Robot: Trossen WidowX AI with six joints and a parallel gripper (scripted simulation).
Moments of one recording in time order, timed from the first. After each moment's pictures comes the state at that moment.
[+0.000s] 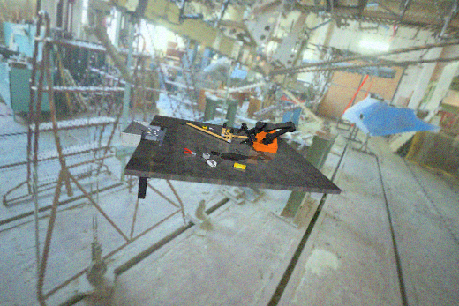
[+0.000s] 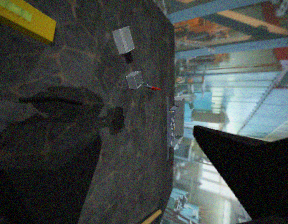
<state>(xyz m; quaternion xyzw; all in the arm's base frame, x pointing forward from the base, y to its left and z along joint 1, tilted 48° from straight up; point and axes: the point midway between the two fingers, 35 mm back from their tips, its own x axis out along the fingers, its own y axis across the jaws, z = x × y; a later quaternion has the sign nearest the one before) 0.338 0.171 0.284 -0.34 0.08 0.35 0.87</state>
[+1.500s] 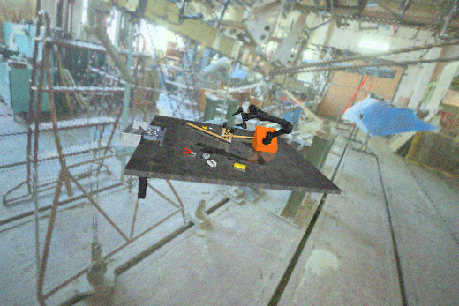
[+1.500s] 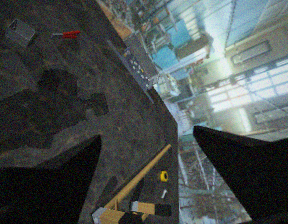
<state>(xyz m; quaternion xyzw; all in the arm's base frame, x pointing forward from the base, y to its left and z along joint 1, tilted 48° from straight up) 0.390 -0.007 0.223 -0.12 0.25 0.19 0.94</state>
